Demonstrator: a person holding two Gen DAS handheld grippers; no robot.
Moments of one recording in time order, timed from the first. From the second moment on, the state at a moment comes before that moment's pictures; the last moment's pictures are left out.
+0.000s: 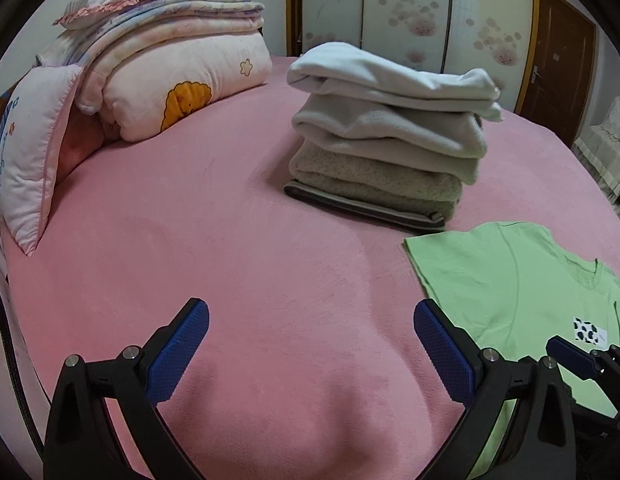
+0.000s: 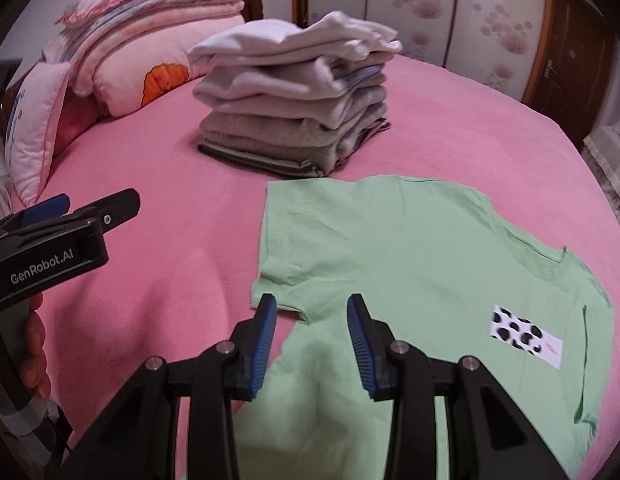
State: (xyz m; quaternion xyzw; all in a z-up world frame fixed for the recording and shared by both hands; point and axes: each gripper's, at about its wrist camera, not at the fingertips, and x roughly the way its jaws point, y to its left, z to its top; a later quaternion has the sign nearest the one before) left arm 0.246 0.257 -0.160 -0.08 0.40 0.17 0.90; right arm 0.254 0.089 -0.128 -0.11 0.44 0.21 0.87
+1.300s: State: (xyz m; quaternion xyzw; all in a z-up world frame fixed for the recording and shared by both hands) left arm 0.244 0.262 -0.177 -0.13 0.43 0.16 0.88; right arm 0.284 0.027 -0.142 0.09 0.47 0.16 0.86
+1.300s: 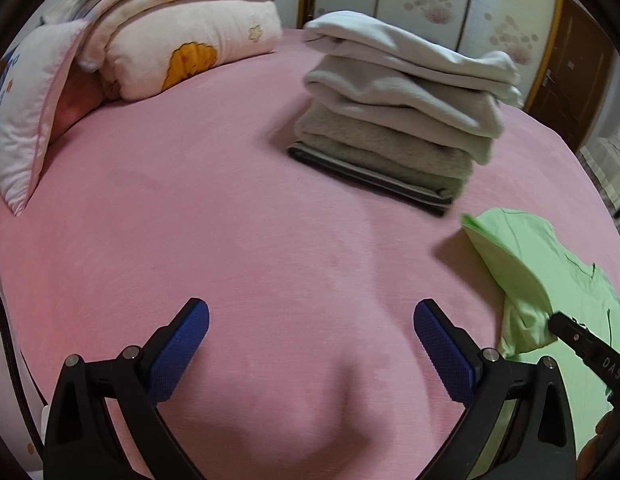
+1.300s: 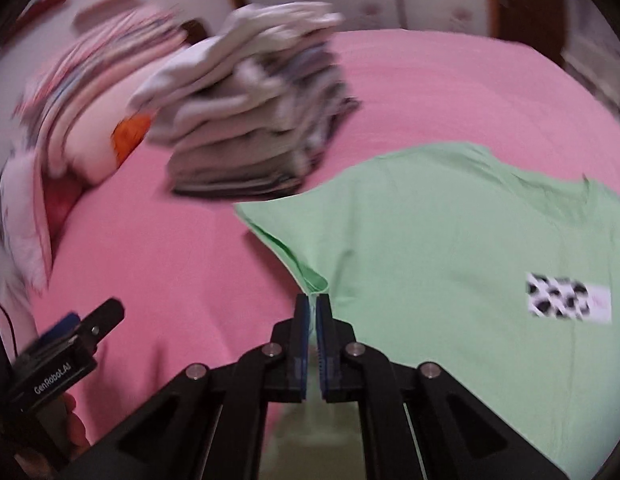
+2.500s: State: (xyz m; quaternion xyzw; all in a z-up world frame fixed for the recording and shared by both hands) left arm 0.282 0.139 -0.228 -0.10 0.50 -0.08 0.86; right arm 0.392 0.008 -0.194 0.08 0.56 0.30 0.77
